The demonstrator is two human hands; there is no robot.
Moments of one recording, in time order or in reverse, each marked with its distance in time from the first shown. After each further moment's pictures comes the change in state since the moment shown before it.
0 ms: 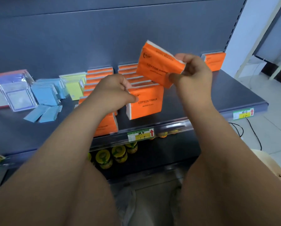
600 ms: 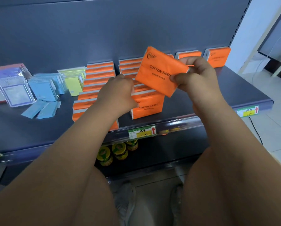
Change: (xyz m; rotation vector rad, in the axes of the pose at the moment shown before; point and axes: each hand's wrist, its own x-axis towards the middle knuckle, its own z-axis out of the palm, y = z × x) left_hand 0.022 -0.022 0.025 0.639 0.039 0.227; right_hand 0.004 0.006 -0.014 -0.018 -0.169 0.222
